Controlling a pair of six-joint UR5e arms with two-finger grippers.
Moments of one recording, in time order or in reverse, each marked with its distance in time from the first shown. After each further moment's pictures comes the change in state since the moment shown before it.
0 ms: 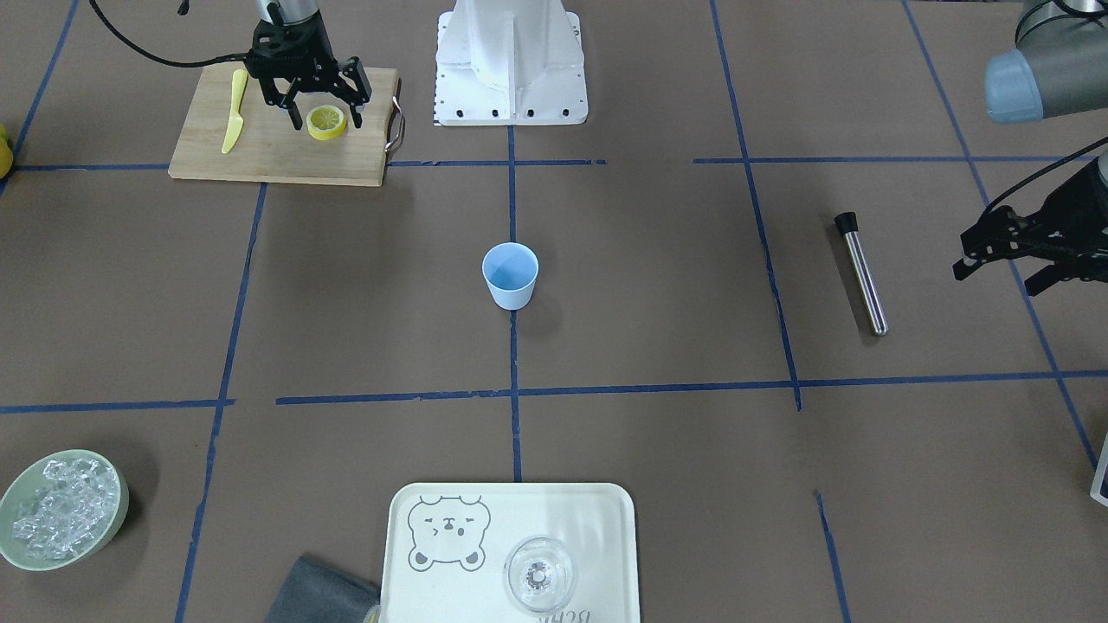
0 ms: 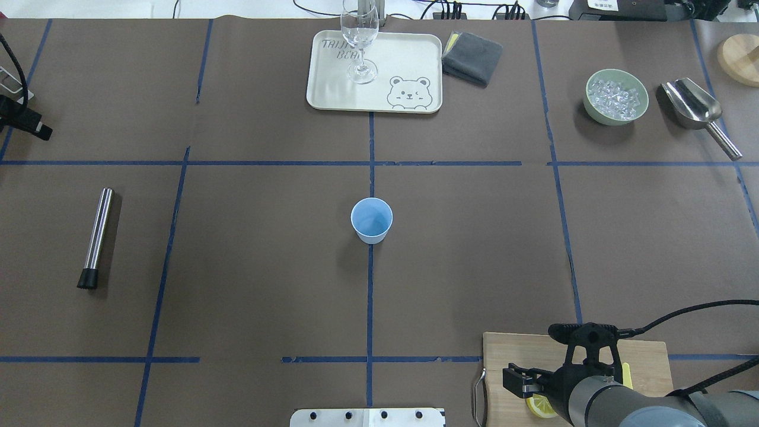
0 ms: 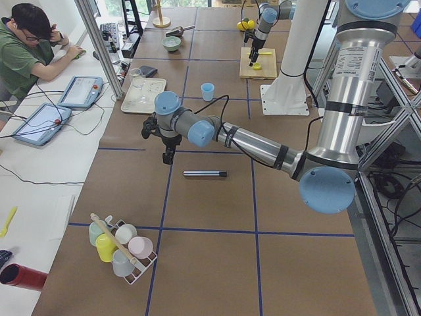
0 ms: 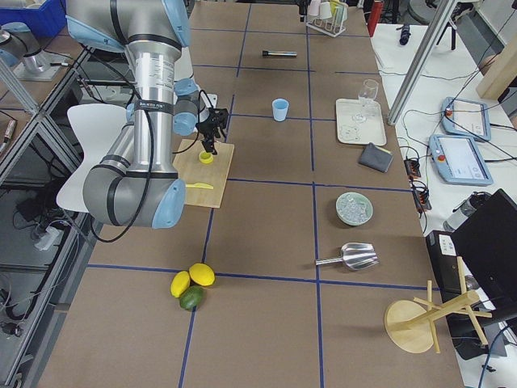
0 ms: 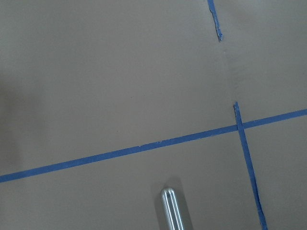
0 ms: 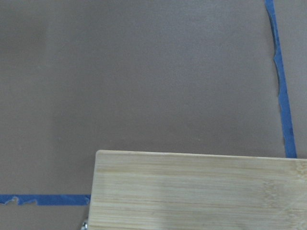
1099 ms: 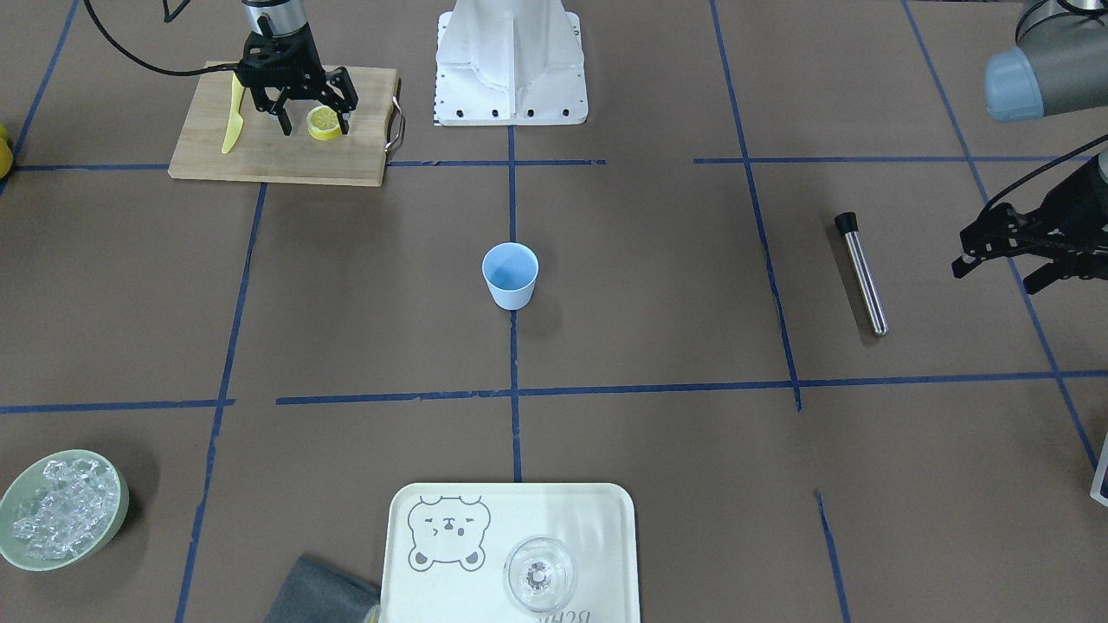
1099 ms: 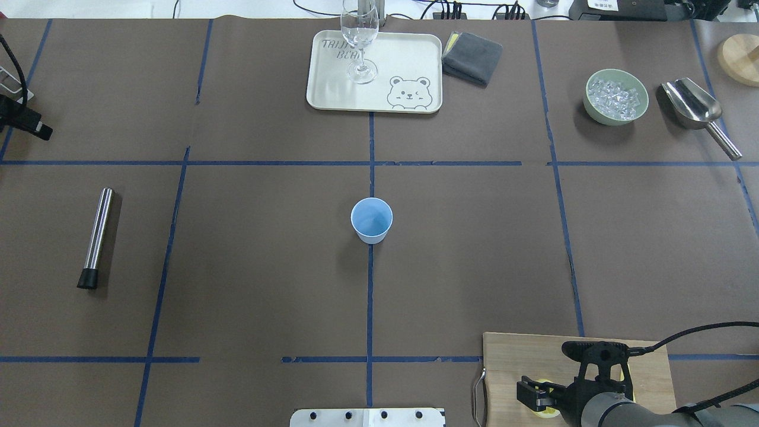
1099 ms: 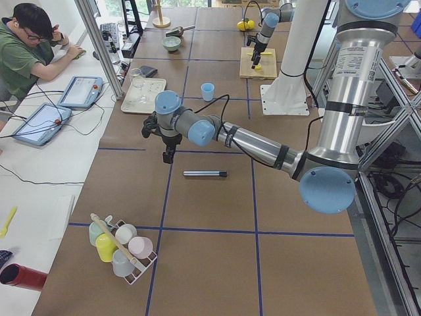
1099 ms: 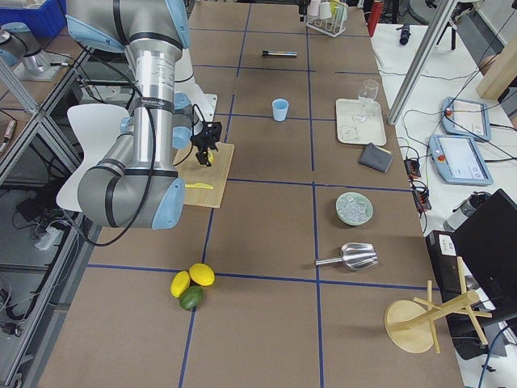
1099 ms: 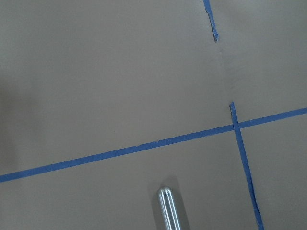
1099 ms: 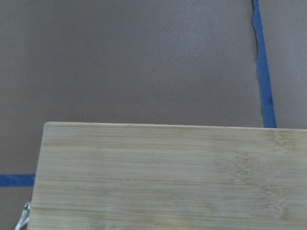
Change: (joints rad) left arm -0.001 0.001 -0.007 0.001 -0.008 0.000; right arm -0.050 -0.067 -0.061 0.111 -0.031 0.045
